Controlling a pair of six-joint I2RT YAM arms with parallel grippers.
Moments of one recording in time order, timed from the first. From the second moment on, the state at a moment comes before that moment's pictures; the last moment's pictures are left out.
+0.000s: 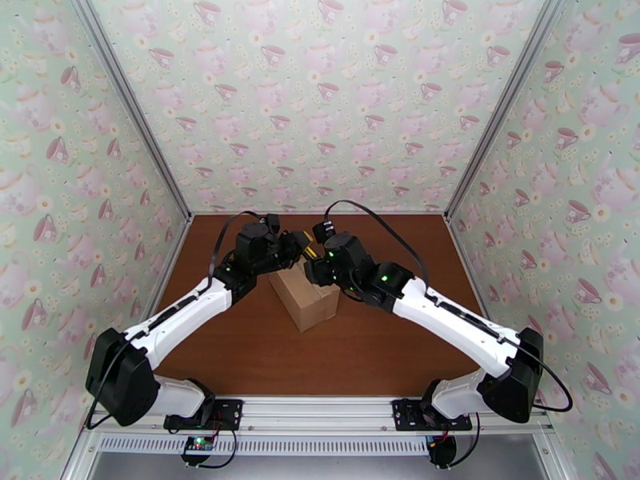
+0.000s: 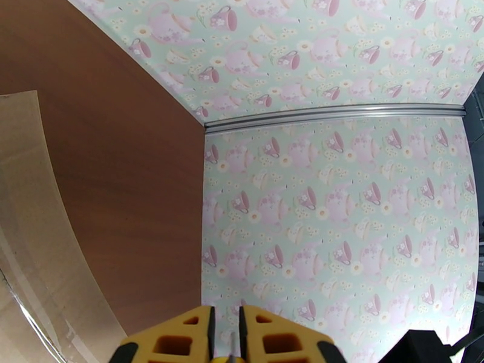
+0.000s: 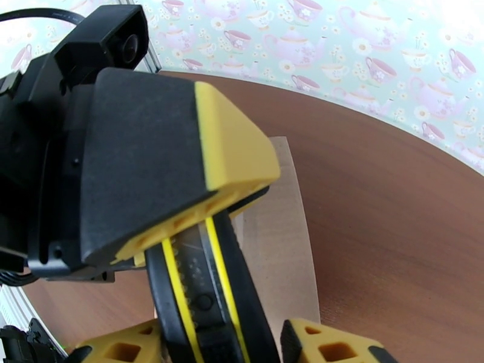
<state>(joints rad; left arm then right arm) -0.55 1.42 1.10 0.06 0.31 -1.29 0.88 1.44 1.38 -0.55 0.20 0.32</state>
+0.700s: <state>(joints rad) -0.54 1.42 1.10 0.07 0.33 -1.30 0.89 1.47 1.39 -0.57 0.19 0.28</state>
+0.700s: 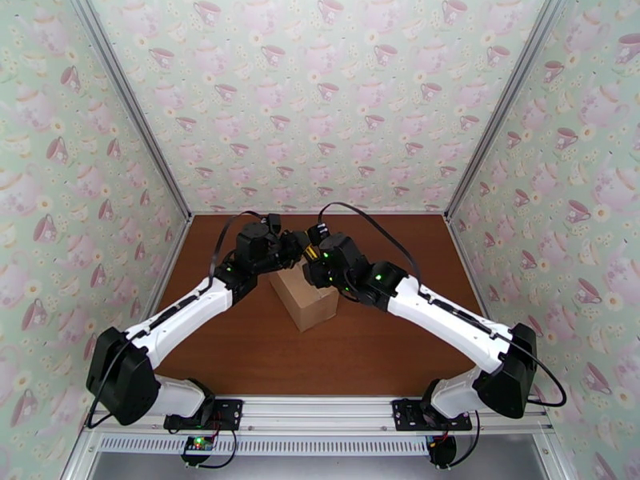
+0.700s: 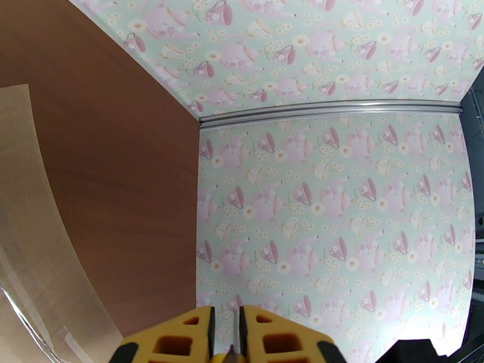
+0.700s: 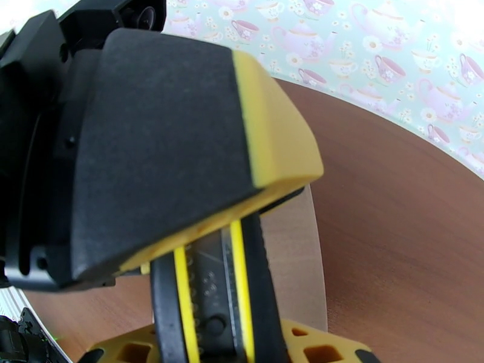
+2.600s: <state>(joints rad) -0.24 1.63 1.29 -0.16 0.18 -0.69 1.21 1.14 0.95 -0.97 0.57 0.76</state>
